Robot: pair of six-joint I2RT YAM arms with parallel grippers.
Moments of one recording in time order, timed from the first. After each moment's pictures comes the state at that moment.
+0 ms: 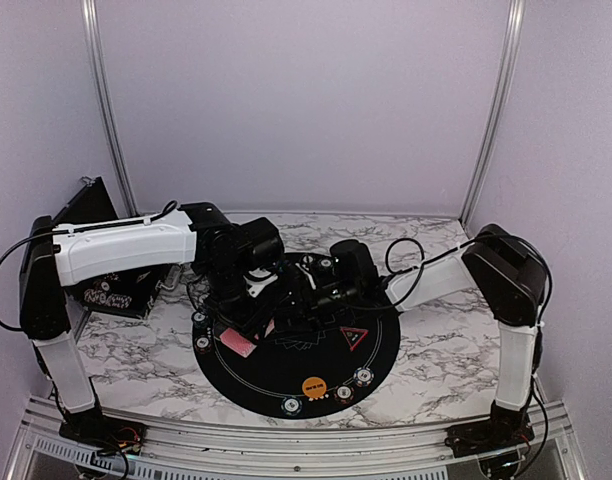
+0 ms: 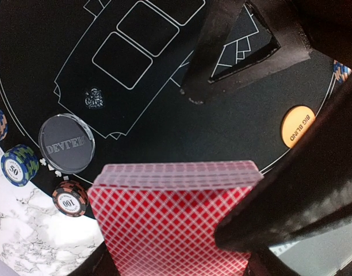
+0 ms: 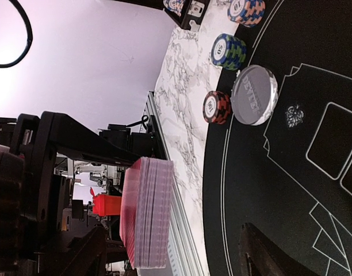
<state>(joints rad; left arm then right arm) -0.95 1.82 1.56 -1.20 0.07 -0.31 0.81 2.02 1.11 0.48 -0.94 0.97</state>
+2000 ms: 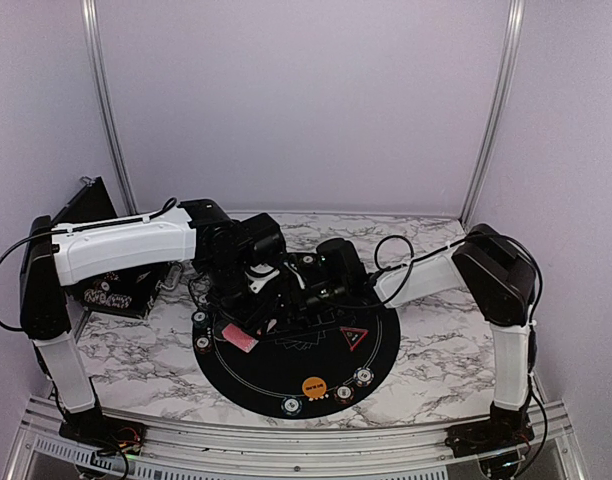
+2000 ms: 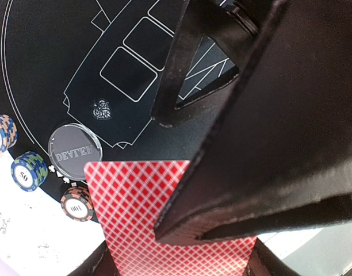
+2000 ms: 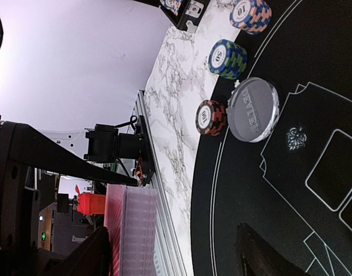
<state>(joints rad) -0.95 1.82 1.58 -1.20 0.04 -0.31 0.82 2.08 1.21 0.38 -0.90 0.87</state>
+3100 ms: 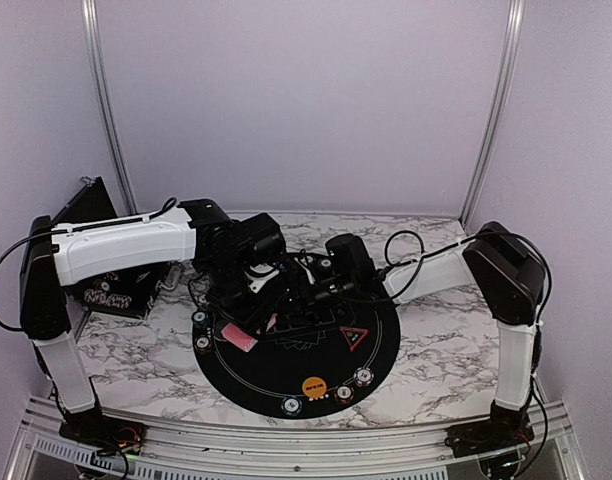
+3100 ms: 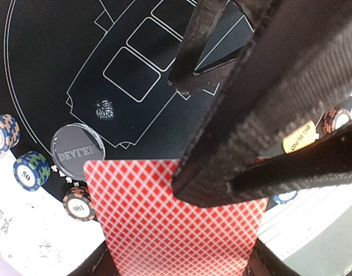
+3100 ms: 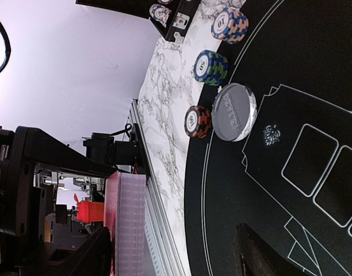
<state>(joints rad) -0.95 1.82 1.58 -1.20 0.03 -0.31 0.79 2.03 1.18 0.34 -0.88 0.86</state>
